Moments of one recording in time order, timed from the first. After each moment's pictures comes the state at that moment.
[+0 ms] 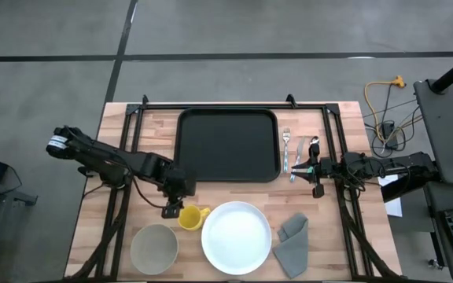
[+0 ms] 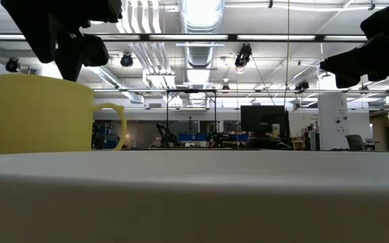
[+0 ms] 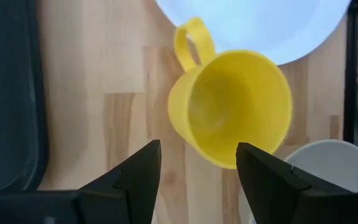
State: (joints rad) left arm -0.25 1.35 1.06 -0.89 0.17 -0.27; right arm 0.12 0.09 0.01 0.03 0.12 0.00
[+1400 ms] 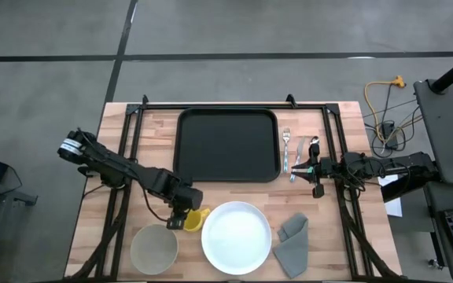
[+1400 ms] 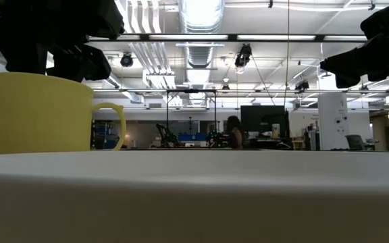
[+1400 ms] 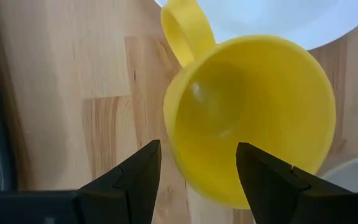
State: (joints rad) left arm -0.35 1.51 1.06 -0.82 0.09 -0.29; right arm 0.12 0.09 0.01 0.03 0.12 0.00
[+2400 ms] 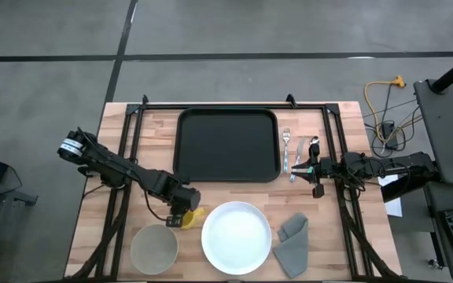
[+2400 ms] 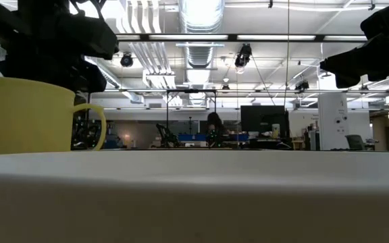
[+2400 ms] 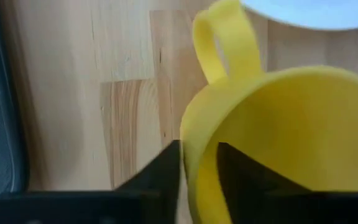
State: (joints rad) left arm -0.35 1.51 0.97 -0.76 0.02 -0.29; right arm 0.12 0.09 0.01 0.03 0.12 0.00
